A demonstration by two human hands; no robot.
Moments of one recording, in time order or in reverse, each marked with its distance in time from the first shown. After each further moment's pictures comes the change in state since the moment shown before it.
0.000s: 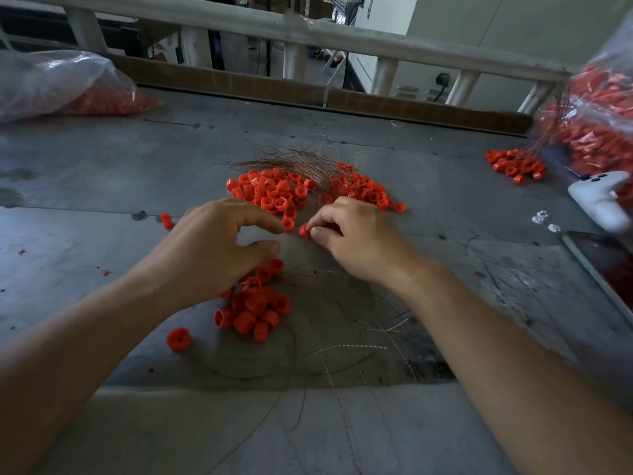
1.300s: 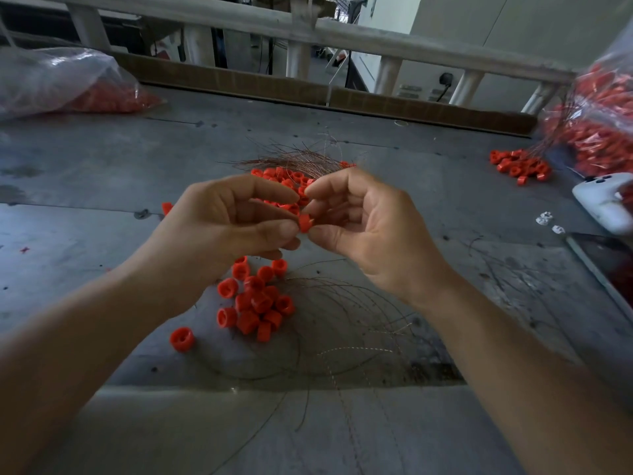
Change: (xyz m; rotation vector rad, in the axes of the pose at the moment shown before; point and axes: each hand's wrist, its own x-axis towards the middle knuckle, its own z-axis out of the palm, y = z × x) left_hand -0.004 0.020 -0.008 -0.845 -0.020 -0.060; right_hand -0.024 -0.028 -0.018 0.644 0.095 -0.150
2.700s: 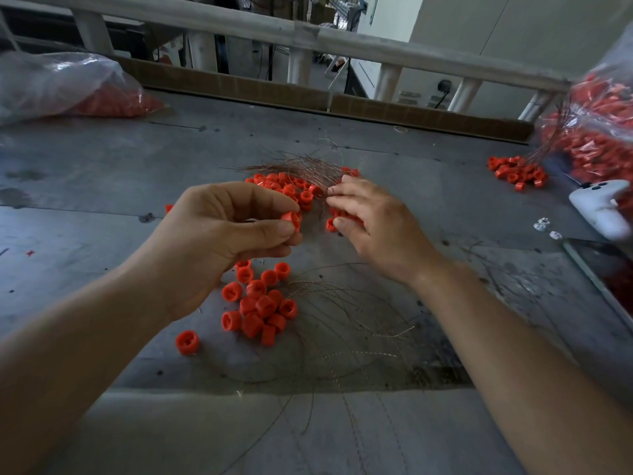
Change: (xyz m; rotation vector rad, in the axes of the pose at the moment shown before) left_hand -0.002 0.007 0.001 -0.156 0.050 -0.106; right_hand 0.020 0.042 -0.017 -0.787 0.009 -0.080
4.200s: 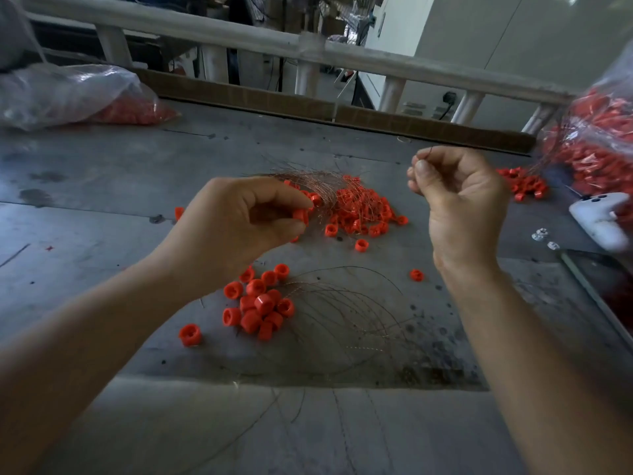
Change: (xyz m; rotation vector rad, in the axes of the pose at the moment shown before) left_hand 0.005 0.003 0.005 0.661 0.049 0.329; right_hand -0.009 0.009 -0.036 0.739 0.717 0.241
